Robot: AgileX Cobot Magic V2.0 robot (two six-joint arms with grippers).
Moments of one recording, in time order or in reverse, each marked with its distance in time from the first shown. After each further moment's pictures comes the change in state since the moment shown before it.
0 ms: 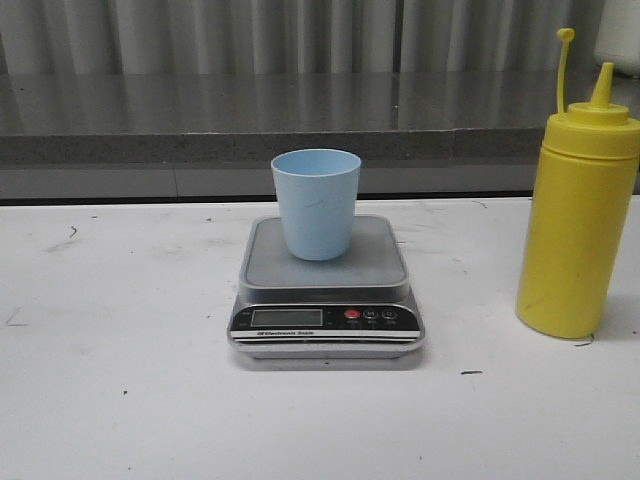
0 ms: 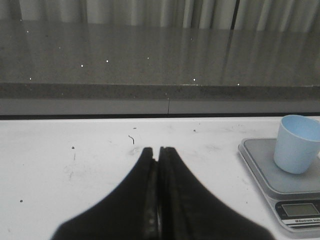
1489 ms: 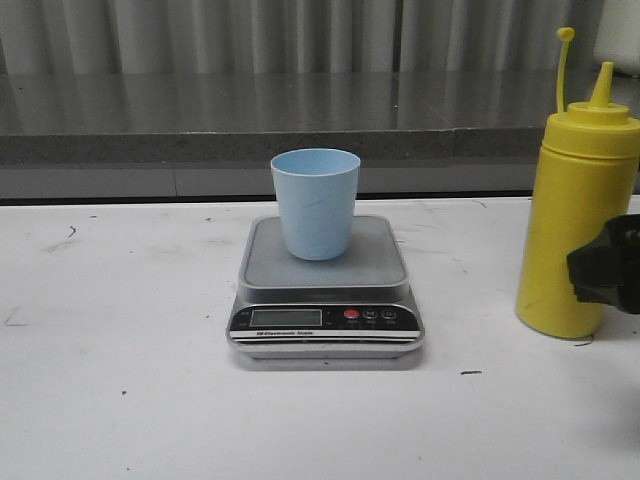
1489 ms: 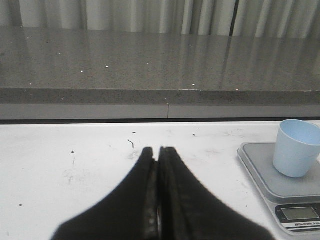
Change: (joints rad) left arm 0.000 -0.008 0.000 0.000 -0.004 0.000; right arm 0.186 1.119 0.231 0.088 -1.085 0.007
